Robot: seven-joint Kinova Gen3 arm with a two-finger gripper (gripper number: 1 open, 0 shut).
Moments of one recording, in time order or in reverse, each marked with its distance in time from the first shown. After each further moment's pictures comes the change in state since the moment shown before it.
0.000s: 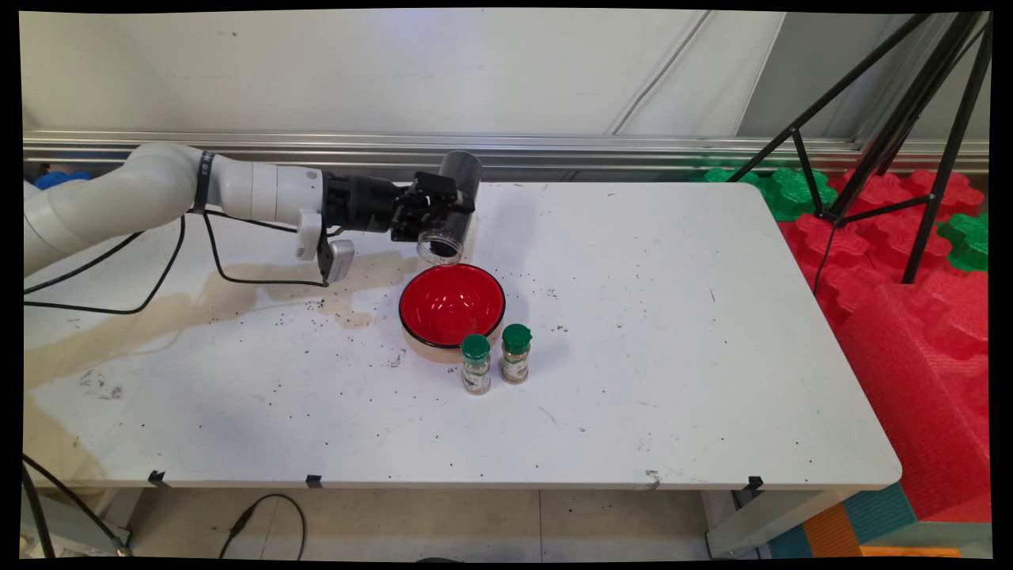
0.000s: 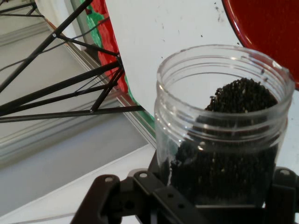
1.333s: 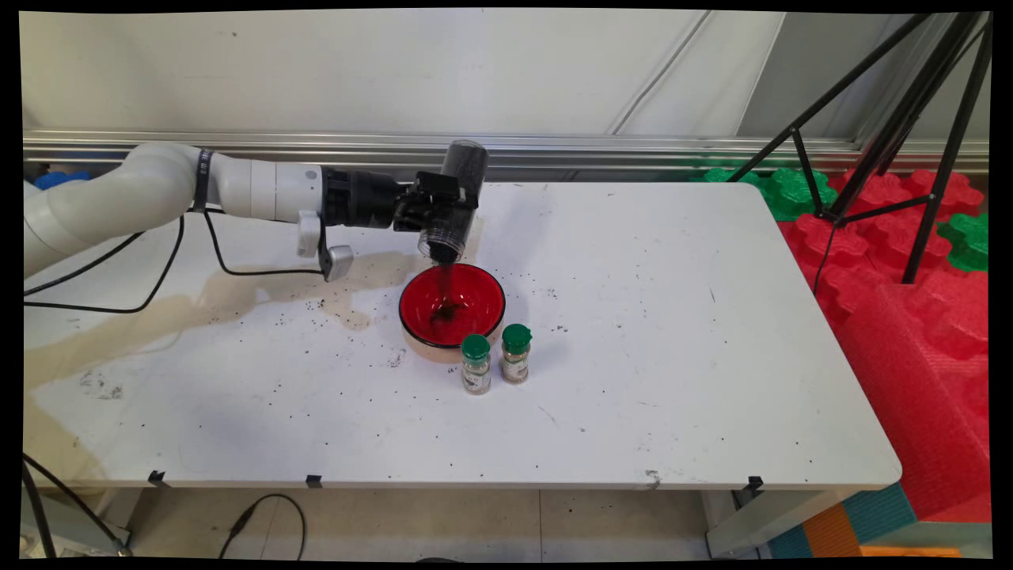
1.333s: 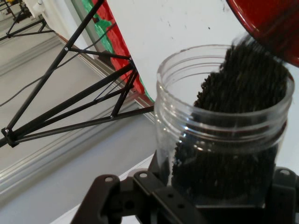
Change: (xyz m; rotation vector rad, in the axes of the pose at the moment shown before) arm 0.002 -0.007 -0.001 0.033 -0.012 0.158
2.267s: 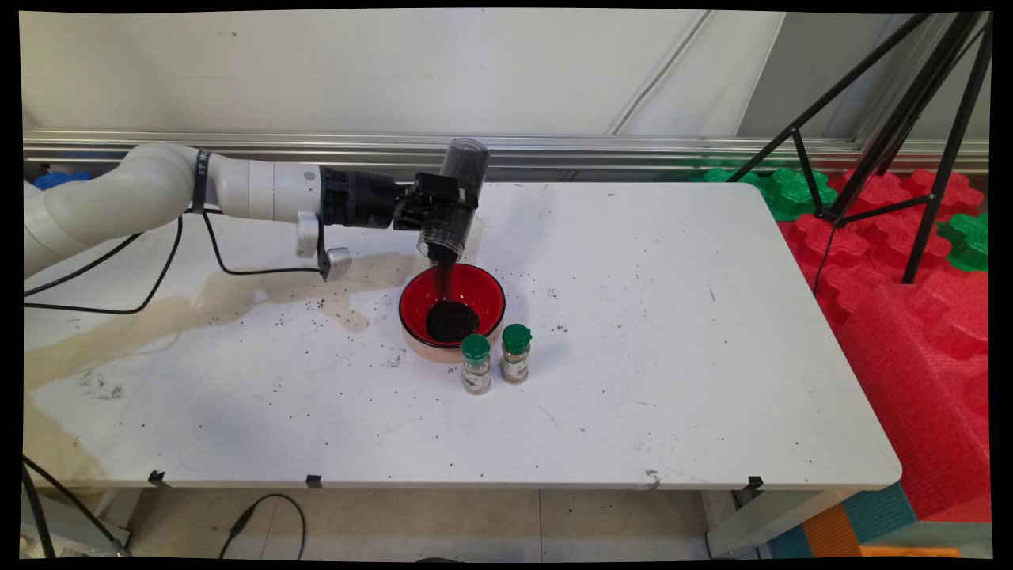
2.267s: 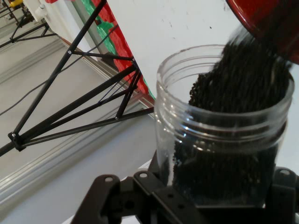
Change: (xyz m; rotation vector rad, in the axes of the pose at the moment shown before) arm 0.002 -0.002 -0.002 0.008 -0.002 0.035
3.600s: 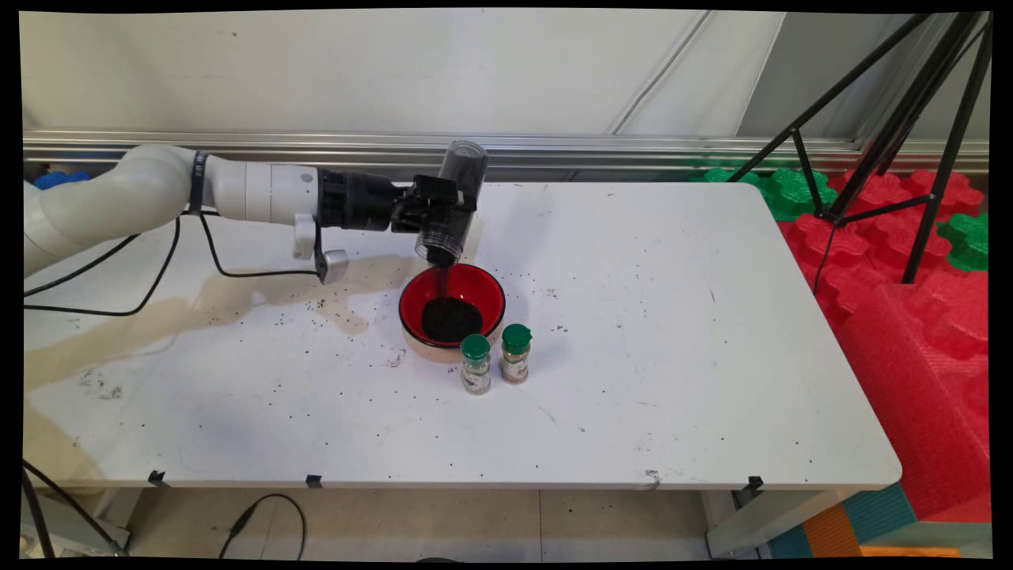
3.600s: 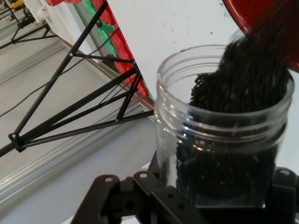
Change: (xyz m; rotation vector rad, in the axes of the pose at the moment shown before) arm 0.003 0.000 -0.003 0.001 0.007 -0.009
